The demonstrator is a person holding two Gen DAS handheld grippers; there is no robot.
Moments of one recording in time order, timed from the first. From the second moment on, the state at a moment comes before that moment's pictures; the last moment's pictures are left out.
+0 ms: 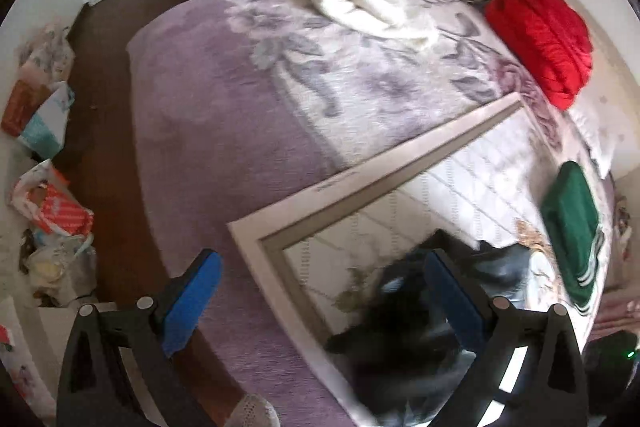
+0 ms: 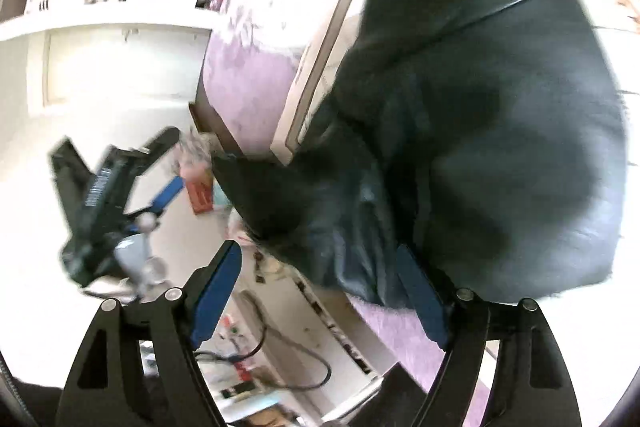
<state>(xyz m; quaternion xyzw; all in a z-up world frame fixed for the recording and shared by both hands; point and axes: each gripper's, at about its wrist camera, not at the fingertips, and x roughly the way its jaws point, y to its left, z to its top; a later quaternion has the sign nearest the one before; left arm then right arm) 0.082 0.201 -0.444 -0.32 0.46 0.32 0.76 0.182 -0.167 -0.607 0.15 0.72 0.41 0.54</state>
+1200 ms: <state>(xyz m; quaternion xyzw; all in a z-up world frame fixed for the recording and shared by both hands) 0.125 0.128 -0.511 -0.23 0.57 0.27 0.74 0.252 -0.248 -0.724 0.25 0.69 0.32 0.60</state>
